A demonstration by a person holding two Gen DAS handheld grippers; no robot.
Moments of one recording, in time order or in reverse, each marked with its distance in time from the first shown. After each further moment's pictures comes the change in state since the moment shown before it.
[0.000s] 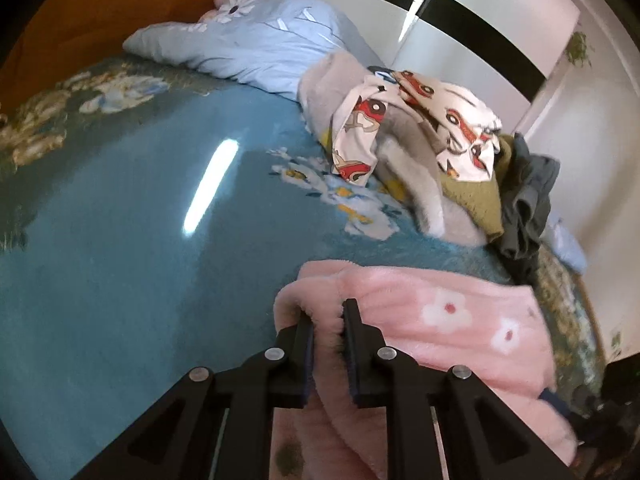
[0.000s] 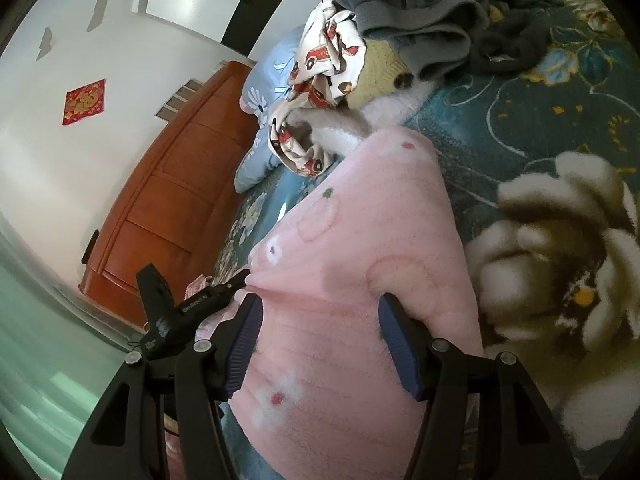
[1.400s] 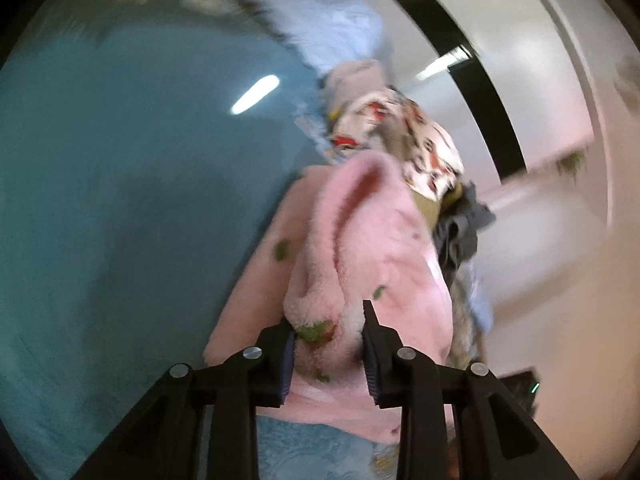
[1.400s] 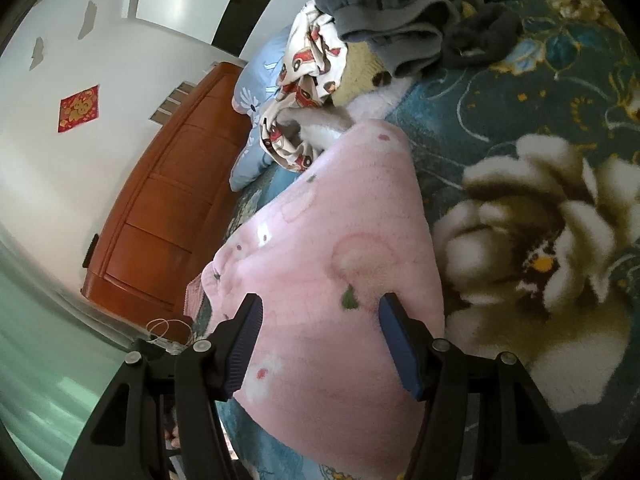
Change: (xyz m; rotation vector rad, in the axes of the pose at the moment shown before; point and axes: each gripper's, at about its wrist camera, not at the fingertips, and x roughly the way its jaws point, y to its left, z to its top) left arm -0.076 0.033 -0.088 -0.314 0.000 -0.243; right arm -0.025 -0.005 -0.005 0.012 0.004 -0.013
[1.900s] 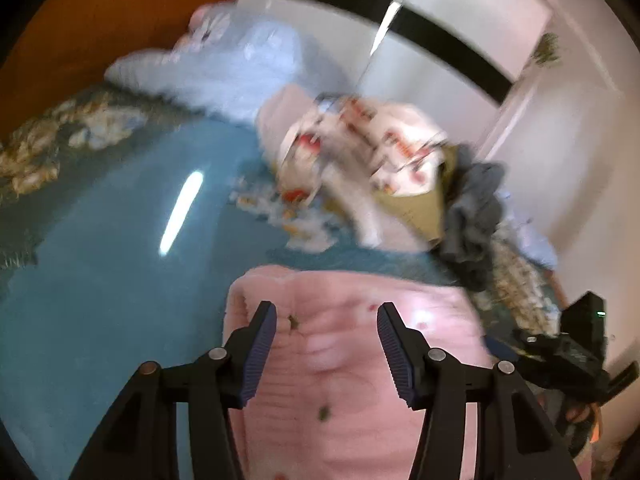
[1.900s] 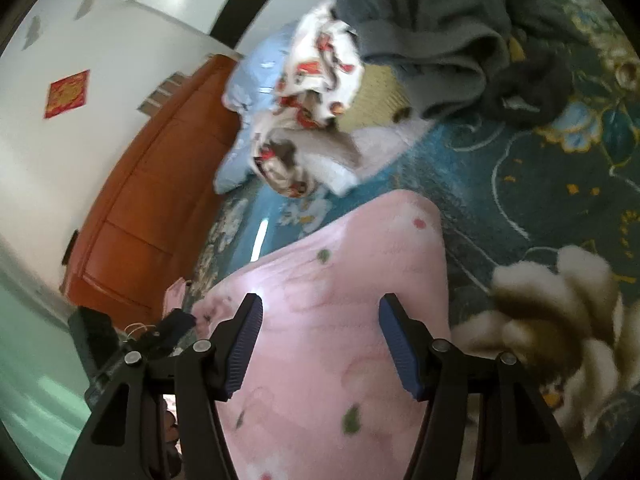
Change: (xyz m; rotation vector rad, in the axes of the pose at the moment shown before) left arm 0.068 -0.083 0.062 0.330 0.016 0.252; right arm 0.040 0.004 0.064 -0.016 0.035 -0.091
